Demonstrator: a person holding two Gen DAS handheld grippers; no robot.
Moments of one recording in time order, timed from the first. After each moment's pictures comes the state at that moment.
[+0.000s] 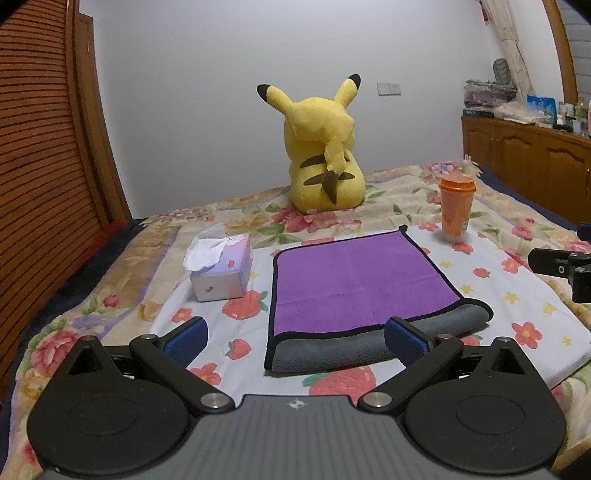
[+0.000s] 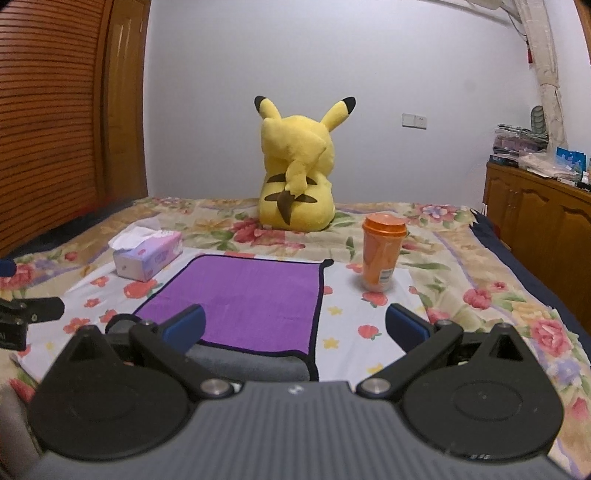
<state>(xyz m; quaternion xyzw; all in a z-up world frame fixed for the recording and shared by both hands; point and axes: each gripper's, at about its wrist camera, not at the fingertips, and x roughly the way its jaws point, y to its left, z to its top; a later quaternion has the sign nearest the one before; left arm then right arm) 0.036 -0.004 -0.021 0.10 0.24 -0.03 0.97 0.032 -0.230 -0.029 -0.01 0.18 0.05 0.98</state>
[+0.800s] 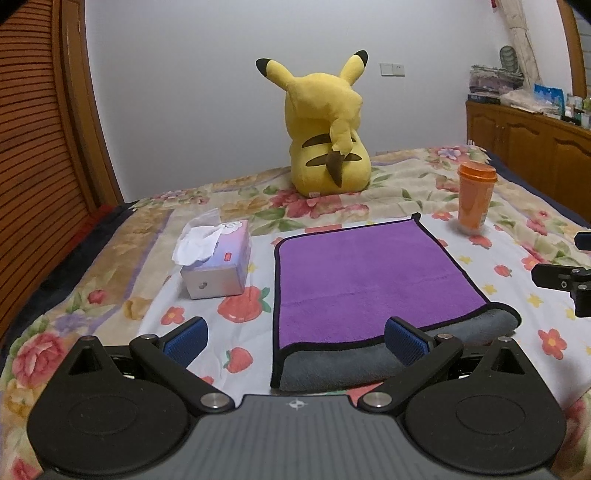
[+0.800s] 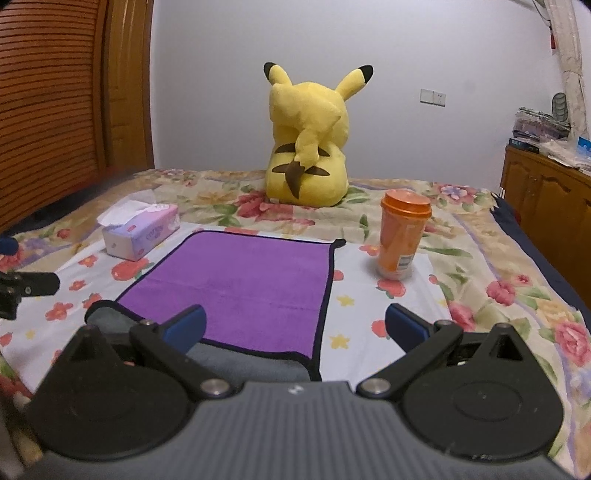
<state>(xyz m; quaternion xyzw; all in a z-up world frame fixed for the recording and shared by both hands) 0.097 0.008 -0.028 0.10 0.27 -0.04 0.96 0.087 -0.228 -0.044 -0.02 0.23 0.06 0.97</state>
